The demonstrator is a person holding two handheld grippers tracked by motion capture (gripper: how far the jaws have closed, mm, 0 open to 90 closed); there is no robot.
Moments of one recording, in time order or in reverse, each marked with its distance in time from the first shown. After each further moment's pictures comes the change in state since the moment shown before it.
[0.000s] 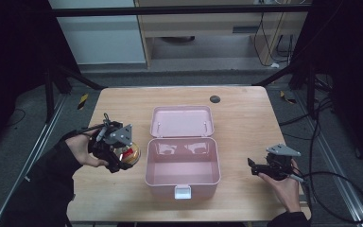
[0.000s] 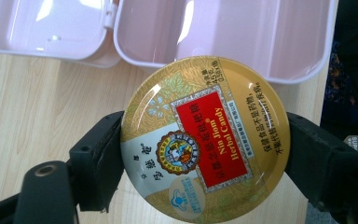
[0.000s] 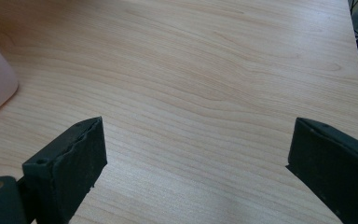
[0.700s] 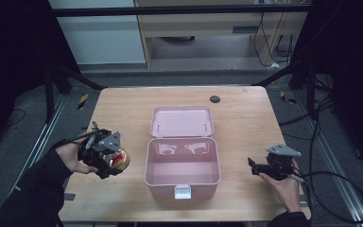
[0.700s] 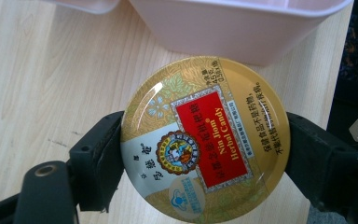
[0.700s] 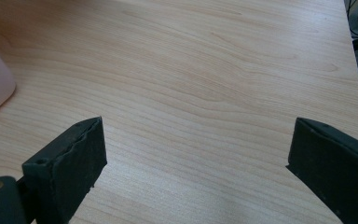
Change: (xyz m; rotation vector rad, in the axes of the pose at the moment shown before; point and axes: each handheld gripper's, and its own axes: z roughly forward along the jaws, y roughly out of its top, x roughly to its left) left arm -0.004 -0.041 0.009 0.017 0.015 -0.051; right arm -0.001 0.000 0.000 -0.005 -0.006 0.000
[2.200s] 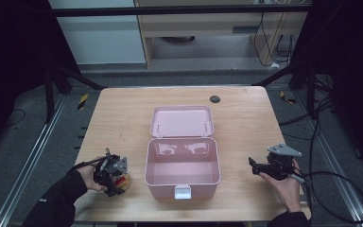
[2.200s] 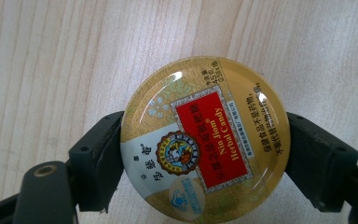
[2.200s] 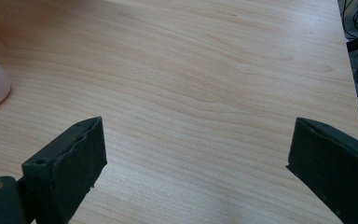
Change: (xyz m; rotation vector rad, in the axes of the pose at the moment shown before) left arm -0.009 -0.064 0.122 0.115 -0.114 -0.049; right arm -0.002 0.000 0.000 -0.005 -0.013 0.000
